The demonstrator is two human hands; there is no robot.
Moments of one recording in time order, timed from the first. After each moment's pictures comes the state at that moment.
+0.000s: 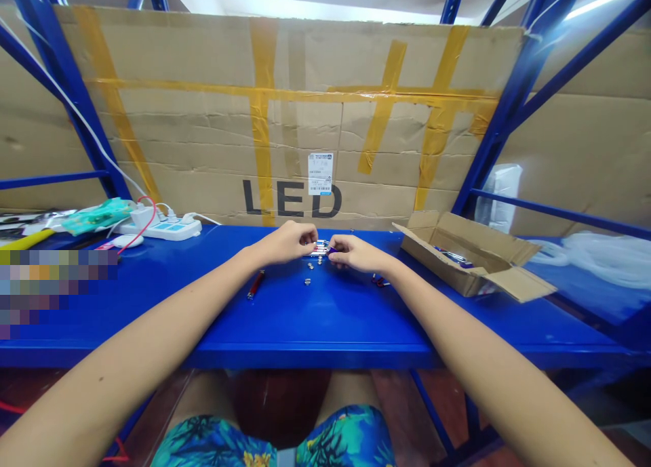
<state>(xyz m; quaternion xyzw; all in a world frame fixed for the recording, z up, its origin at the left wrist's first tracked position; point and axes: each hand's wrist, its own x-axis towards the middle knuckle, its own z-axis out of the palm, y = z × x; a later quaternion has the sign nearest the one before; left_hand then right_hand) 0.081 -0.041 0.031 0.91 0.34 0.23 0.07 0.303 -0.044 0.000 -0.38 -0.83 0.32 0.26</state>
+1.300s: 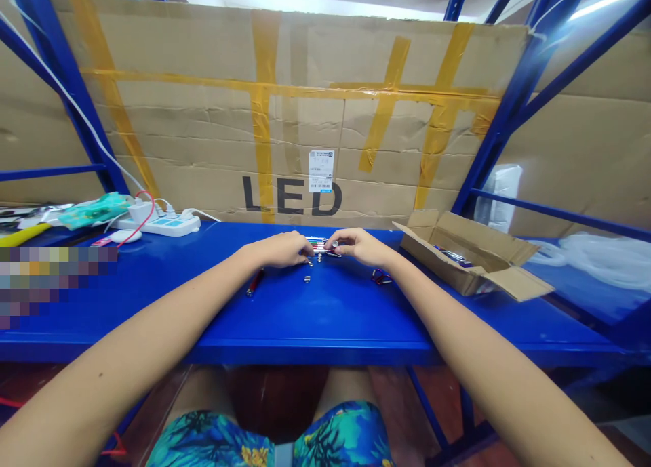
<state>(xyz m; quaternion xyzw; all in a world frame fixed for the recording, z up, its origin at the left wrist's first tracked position) 0.074 -0.028 0.018 0.94 0.32 0.07 0.02 0.311 -0.039 0.008 -0.32 -0.82 0.35 0.32</state>
